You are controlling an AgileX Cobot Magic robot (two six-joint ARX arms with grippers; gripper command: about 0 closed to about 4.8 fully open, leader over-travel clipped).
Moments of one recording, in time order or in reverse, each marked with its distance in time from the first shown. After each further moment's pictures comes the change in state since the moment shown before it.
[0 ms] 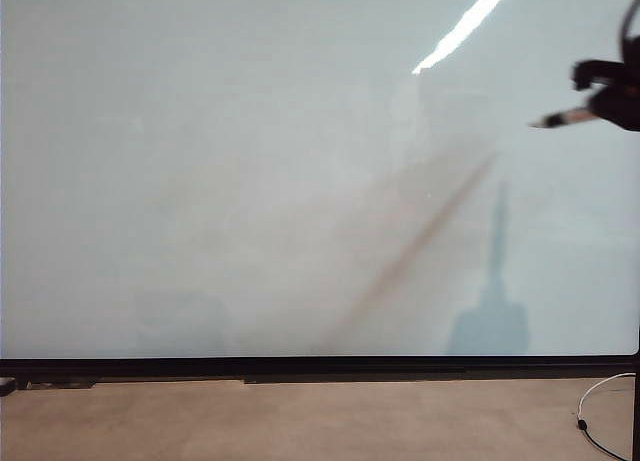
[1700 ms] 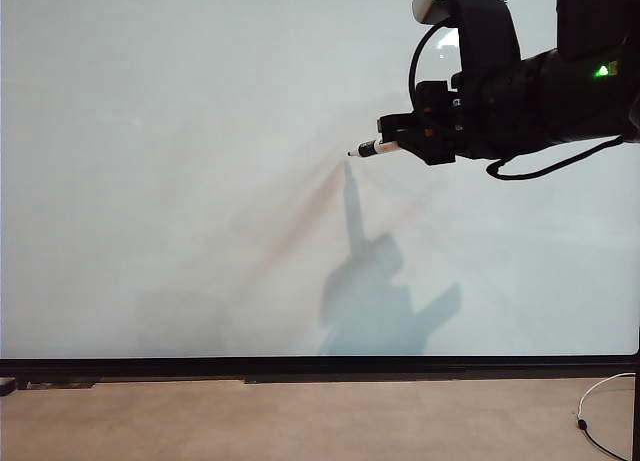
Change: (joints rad) left arm 0.000 0.000 0.000 0.000 0.000 0.000; right arm 0.295 0.427 0.310 0.046 -0.048 -0.188
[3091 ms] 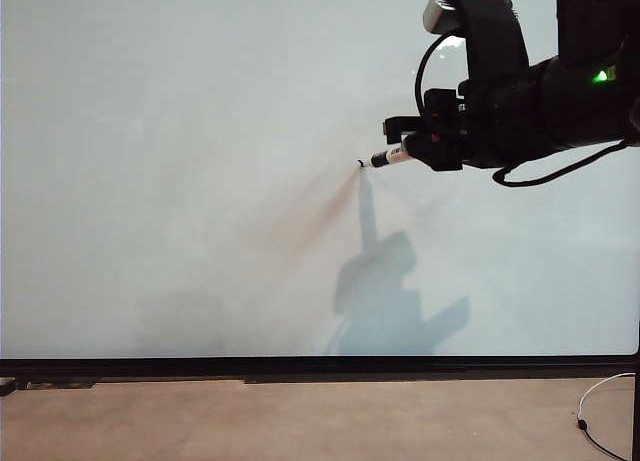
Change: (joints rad) left arm 0.000 0.000 0.000 0.000 0.000 0.000; right arm -0.014 0.000 -0.001 -0.037 0.060 0.068
